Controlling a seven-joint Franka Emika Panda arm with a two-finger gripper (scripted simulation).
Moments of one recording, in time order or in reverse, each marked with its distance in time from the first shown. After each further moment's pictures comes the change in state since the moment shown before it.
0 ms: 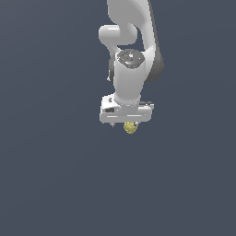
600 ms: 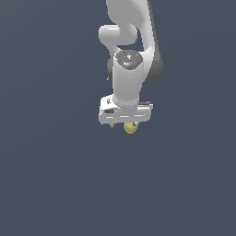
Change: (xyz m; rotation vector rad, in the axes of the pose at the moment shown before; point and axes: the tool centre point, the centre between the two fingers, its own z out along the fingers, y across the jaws) arm 0.001 0.003 0.000 0.008 -0.008 -0.022
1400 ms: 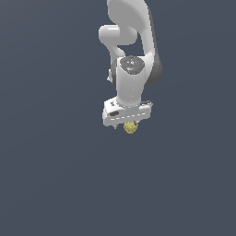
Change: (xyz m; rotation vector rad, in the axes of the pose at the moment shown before) arm -0.018 -0.013 0.023 -0.002 -0.002 -0.147
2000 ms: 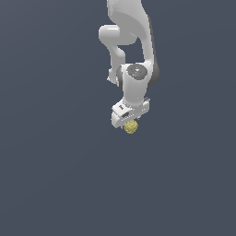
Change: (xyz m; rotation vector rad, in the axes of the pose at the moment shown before) arm -0.042 -0.036 0.047 0.004 -0.003 -0.331
